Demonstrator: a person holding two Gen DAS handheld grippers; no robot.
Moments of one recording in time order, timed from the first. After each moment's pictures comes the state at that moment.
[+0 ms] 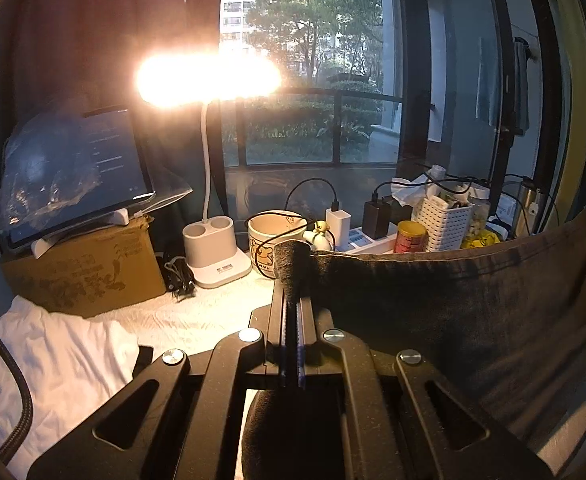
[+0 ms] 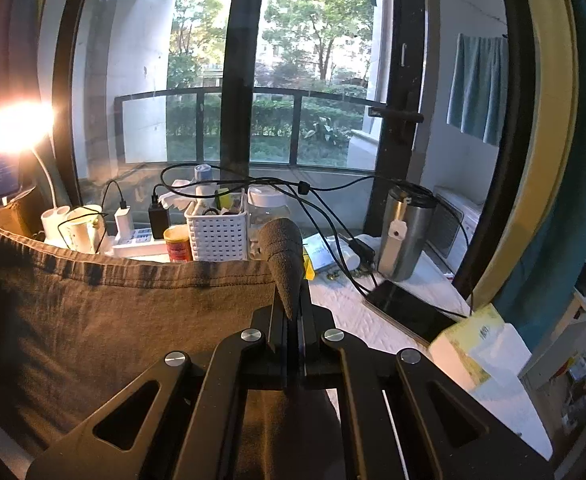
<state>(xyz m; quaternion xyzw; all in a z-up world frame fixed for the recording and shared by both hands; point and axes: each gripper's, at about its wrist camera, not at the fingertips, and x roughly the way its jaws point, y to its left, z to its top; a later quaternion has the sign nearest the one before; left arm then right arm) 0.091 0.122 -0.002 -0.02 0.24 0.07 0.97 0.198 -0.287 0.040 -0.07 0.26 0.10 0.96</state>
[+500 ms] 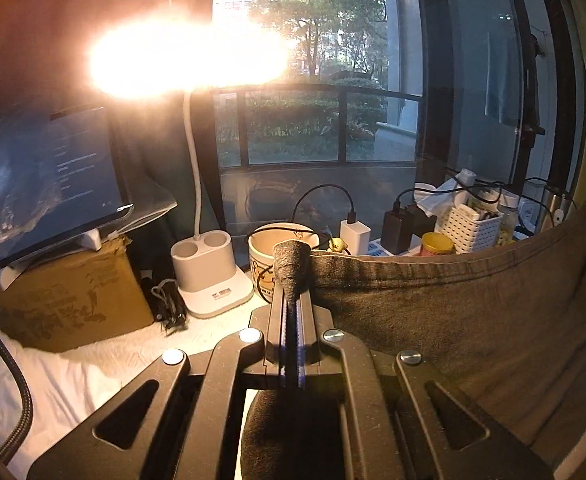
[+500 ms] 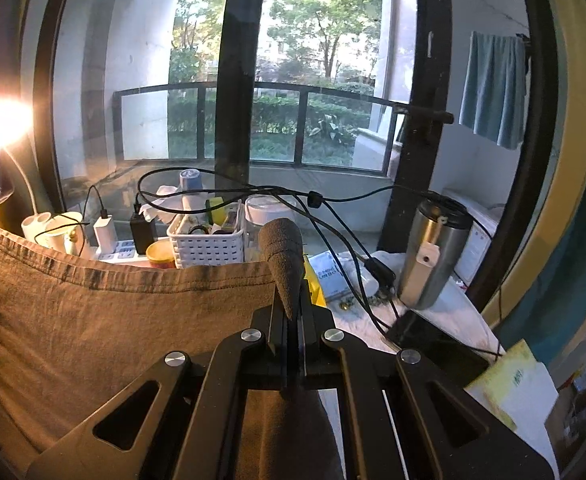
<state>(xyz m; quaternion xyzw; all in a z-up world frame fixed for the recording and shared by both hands) 0.160 0.138 -0.012 -0.01 0.24 0.07 0.97 0.277 -0.263 0.025 -0.08 0.27 0.11 0.95</state>
